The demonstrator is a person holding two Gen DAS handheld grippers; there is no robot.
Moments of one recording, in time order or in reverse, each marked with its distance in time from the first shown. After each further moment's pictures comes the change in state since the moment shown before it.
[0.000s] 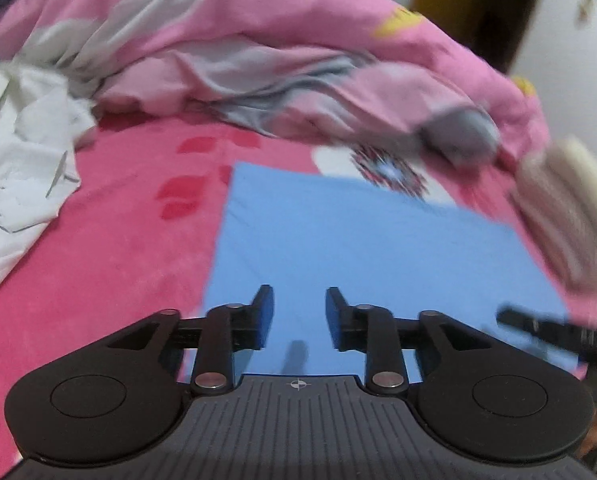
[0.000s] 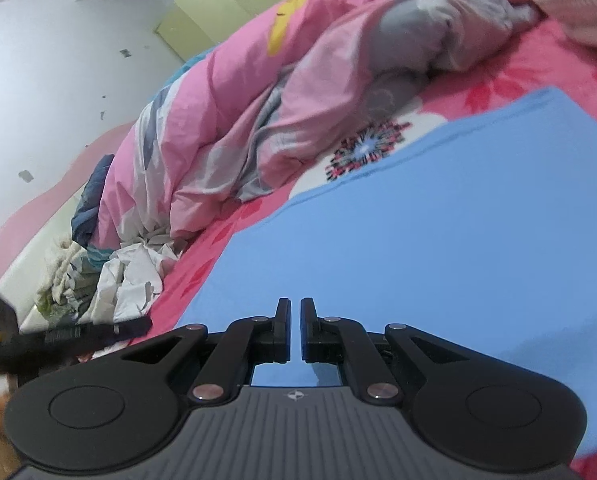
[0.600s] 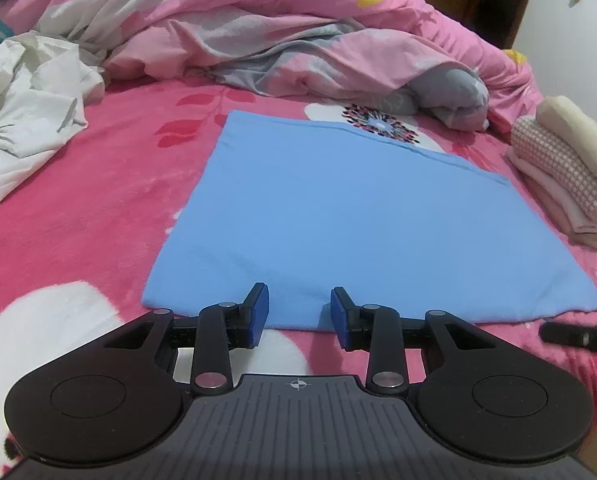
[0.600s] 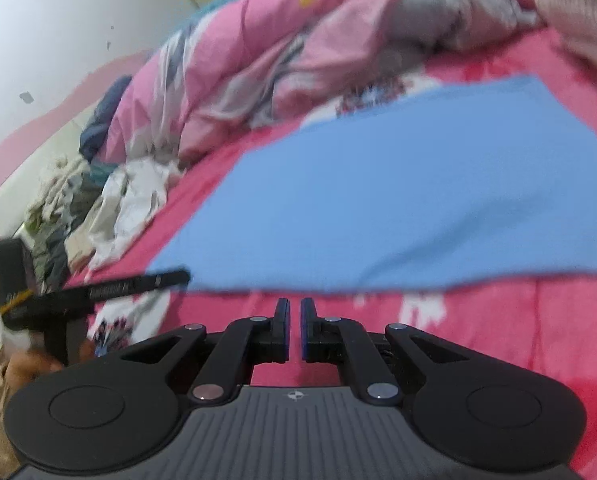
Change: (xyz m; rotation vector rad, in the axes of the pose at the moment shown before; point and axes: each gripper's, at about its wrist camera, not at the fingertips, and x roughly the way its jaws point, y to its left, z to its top) left arm -0.010 -0.014 -0.059 -0.009 0.005 0.027; right arm -0.059 0.043 -0.054 -0.153 0.106 -0.112
